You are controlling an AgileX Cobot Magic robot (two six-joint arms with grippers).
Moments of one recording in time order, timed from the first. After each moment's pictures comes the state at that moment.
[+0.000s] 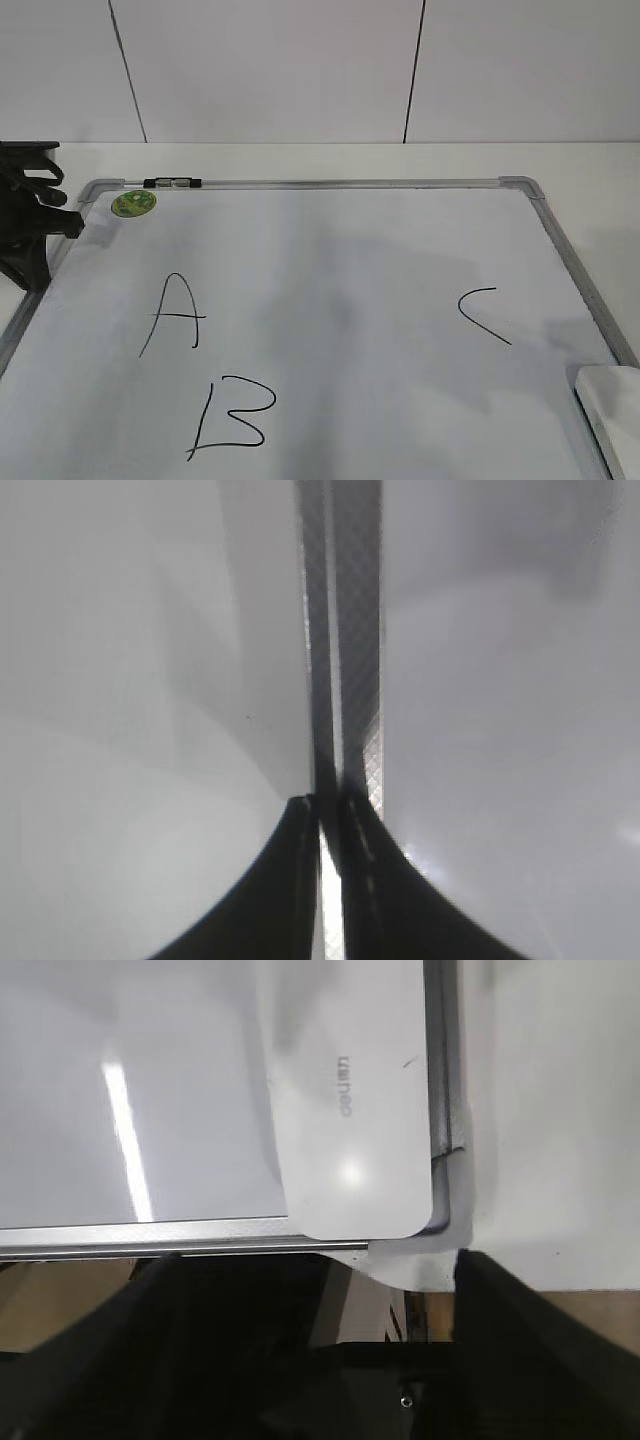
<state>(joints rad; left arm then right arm) -0.07 2.02 -1.36 -0.04 0.96 -0.01 0.06 1.03 -0.74 0.17 1.24 0.12</state>
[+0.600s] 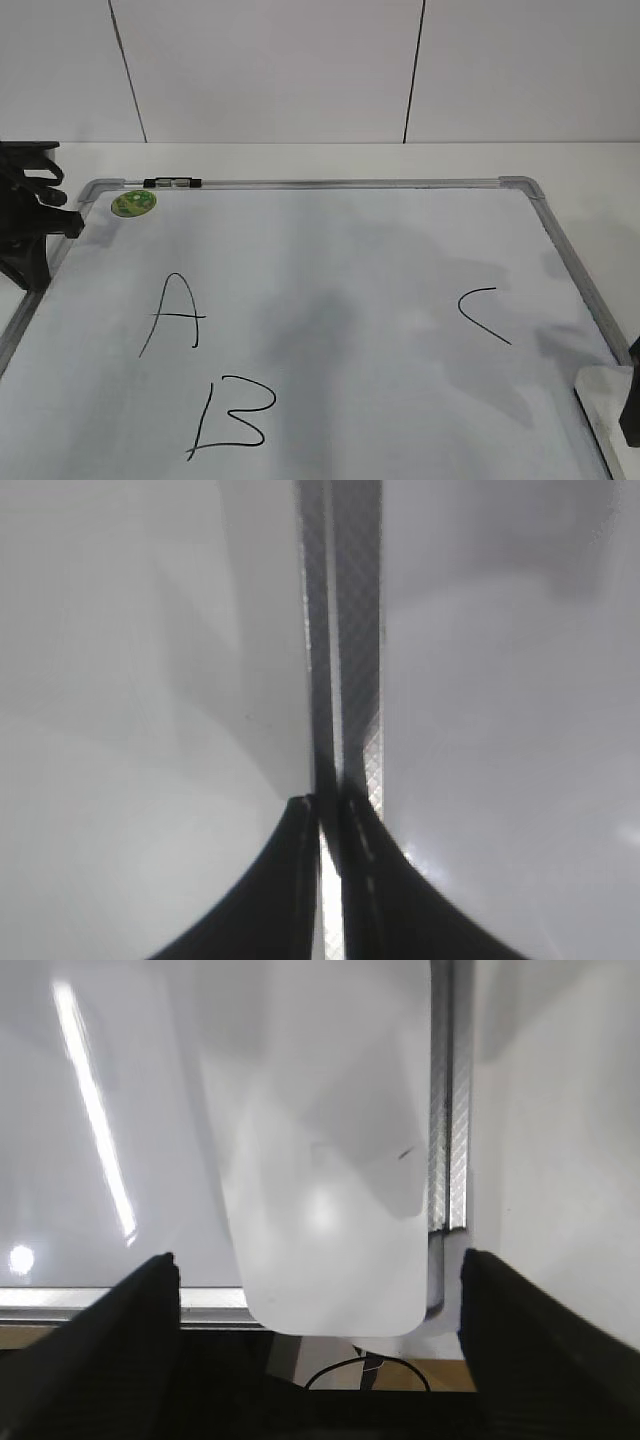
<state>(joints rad) -0.07 2.02 -1.36 -0.04 0.96 -0.01 0.06 1.31 -0.74 0.15 1.13 0.07</state>
